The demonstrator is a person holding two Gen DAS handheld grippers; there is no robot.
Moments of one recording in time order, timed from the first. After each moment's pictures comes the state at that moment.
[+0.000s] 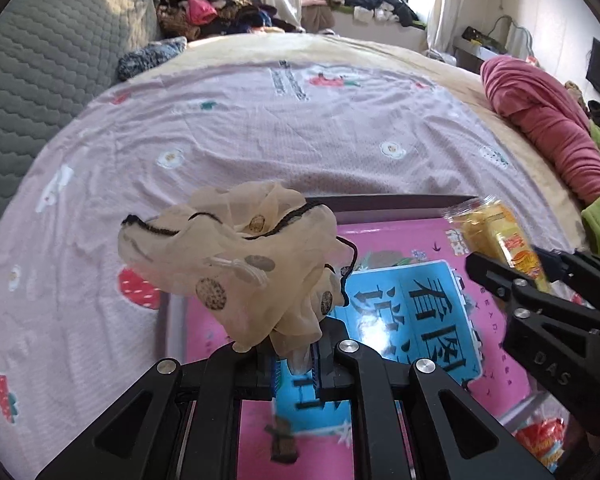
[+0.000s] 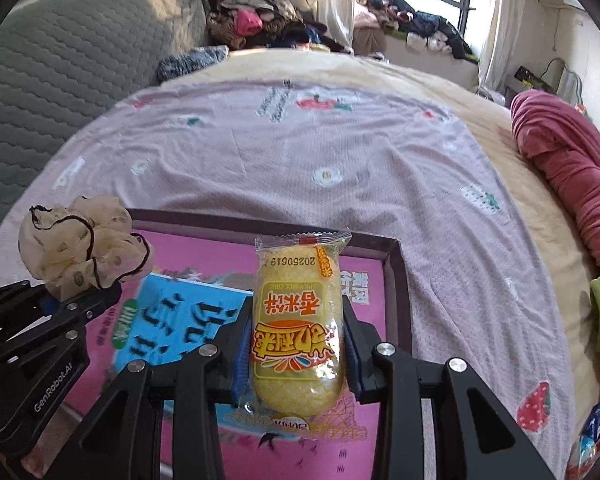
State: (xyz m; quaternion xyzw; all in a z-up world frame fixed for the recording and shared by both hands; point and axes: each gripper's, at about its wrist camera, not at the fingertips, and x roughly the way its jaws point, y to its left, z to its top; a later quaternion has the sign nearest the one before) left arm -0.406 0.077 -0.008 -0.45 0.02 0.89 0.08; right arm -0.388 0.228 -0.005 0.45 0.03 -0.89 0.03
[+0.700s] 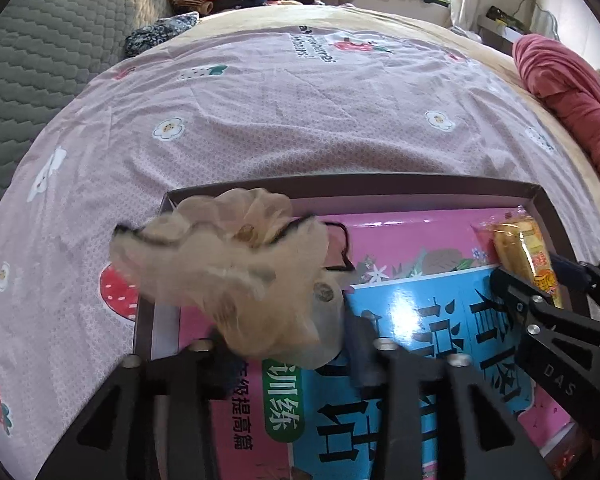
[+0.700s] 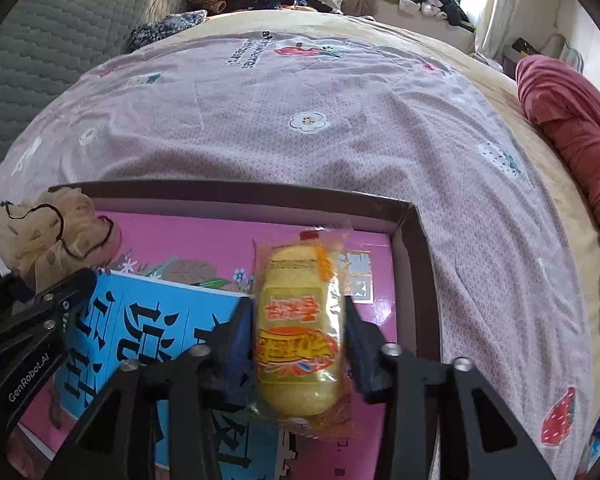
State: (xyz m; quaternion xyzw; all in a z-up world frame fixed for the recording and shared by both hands) left arm -0.443 0.078 -0.048 -0.49 0.03 0.87 0.04; right arm -0.422 0.237 -0.051 0.50 0.04 -0.87 0.00
